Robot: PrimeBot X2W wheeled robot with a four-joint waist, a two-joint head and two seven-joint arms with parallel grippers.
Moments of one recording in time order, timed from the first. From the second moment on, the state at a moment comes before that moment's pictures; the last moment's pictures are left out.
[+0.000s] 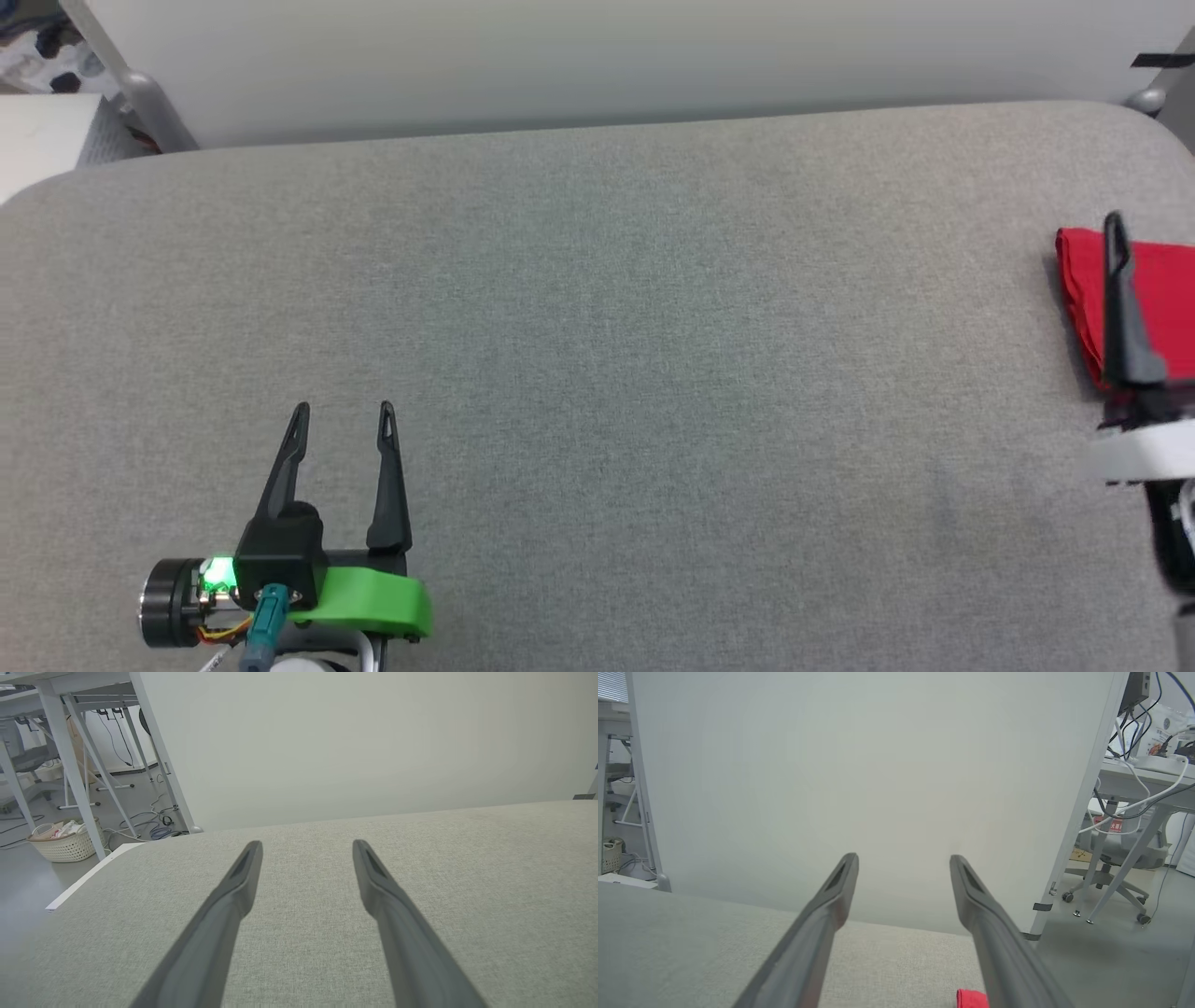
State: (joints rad) left arm 0.03 0.11 -0.09 -0.02 -0.05 0.10 -0.26; right arm -0.24 -0.36 -0.05 -0.01 0.23 0.13 -0.26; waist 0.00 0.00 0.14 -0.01
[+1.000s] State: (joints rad) left arm 0.12 0.11 -0.09 0.04 -0.05 0.02 -0.26; right arm 0.18 -0.07 -0.06 -0.12 0.12 0.13 -0.24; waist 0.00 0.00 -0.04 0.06
